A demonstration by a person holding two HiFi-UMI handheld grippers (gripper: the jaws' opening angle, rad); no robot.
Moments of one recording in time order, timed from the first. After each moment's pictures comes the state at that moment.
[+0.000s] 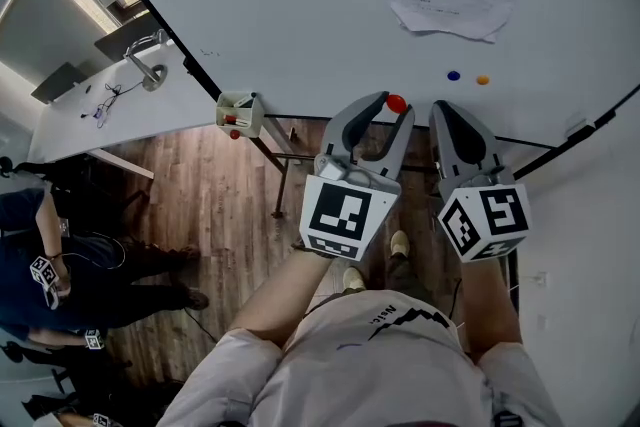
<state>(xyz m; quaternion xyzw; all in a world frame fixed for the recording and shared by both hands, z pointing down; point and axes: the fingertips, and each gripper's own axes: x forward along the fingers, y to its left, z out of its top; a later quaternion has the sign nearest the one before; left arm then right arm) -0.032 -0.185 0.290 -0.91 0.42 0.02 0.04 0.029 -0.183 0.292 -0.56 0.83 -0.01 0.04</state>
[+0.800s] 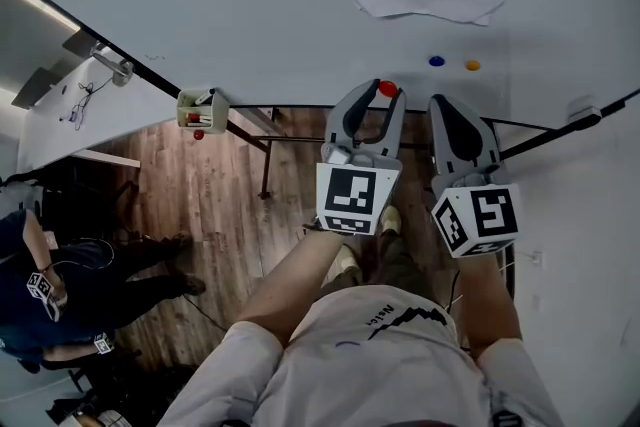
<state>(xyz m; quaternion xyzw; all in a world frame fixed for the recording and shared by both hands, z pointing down) 0.030 -0.274 0.386 -0.89 0.46 0.02 -0.01 0.094 -0.243 0.361 -0.58 0.81 -0.02 0.00</state>
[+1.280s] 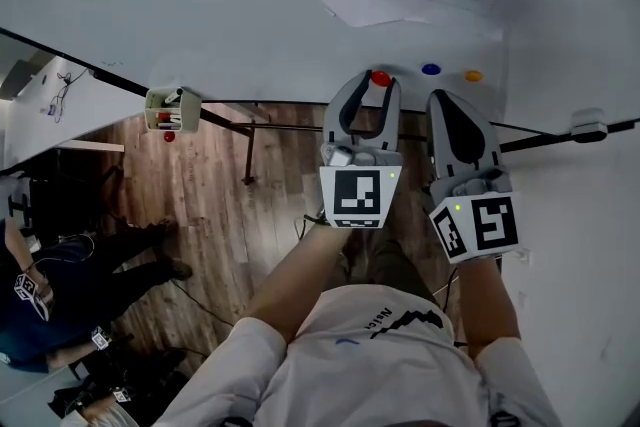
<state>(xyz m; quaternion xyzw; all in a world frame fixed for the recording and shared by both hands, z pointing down) 0.057 -0.336 0.432 -0.86 0.52 0.03 -0.01 0.124 -0.297 0.386 -0.57 0.82 -0.01 -0.01</state>
